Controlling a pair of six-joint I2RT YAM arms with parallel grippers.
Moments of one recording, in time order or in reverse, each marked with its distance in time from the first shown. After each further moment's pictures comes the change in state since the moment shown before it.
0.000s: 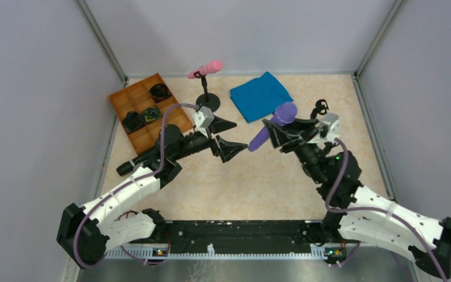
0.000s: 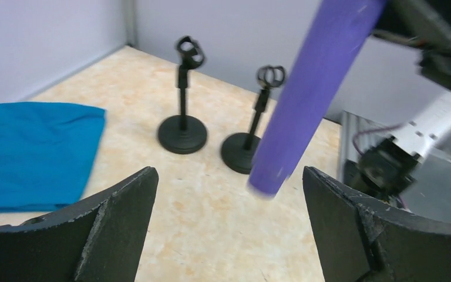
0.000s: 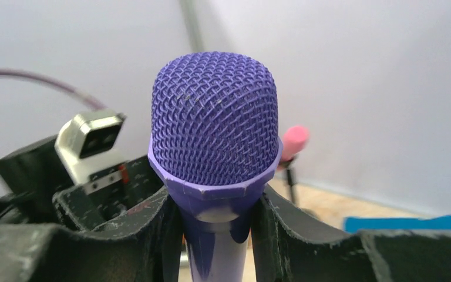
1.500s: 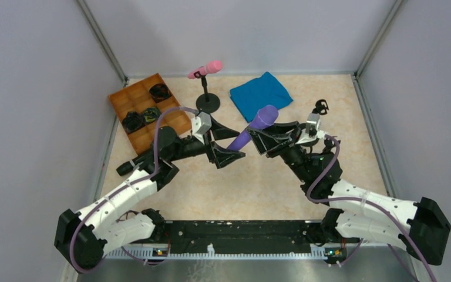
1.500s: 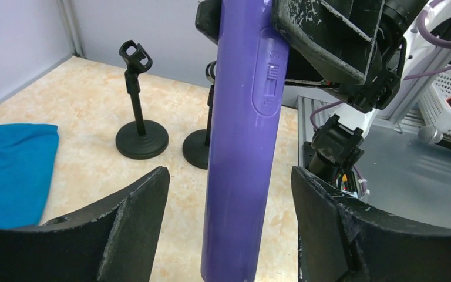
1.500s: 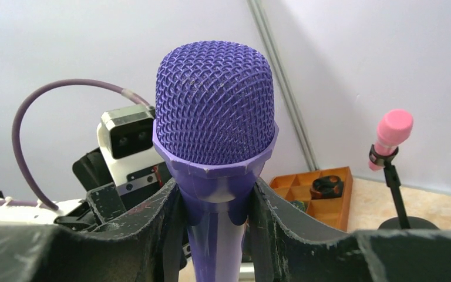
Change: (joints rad) left arm 0.002 -0.055 -0.003 -0.010 0.106 -0.018; right arm 0.005 0.152 -0.074 0.317 -0.085 0.232
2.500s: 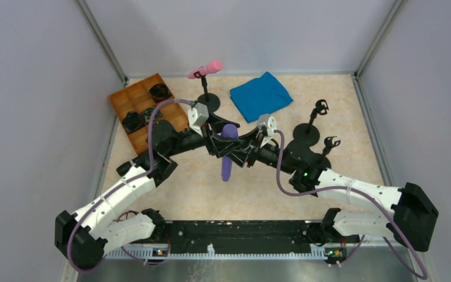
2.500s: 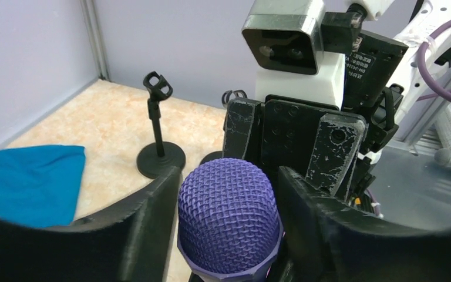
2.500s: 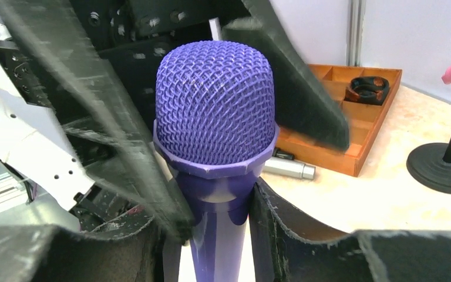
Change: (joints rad) left arm 0.003 0.019 0.110 -0.054 -0.025 0.021; right arm 0.006 0.185 0.129 -0.342 -0.326 -0.112
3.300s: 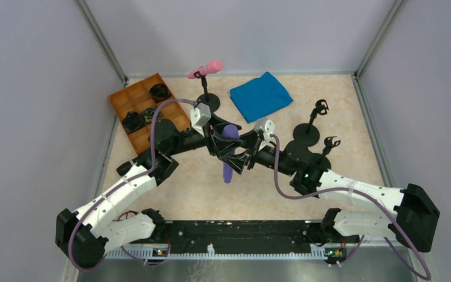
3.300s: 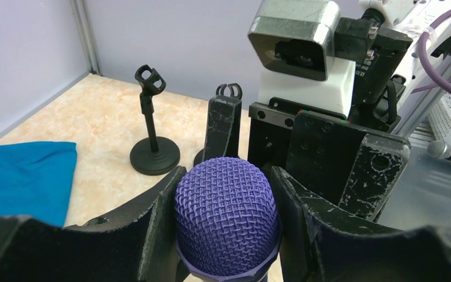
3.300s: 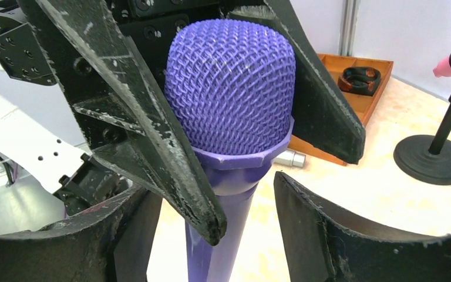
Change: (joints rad) left arm -0.002 0.011 0.002 0.001 0.010 -0.008; right arm 0.021 -0.010 0.000 -0.063 0.017 -0.074
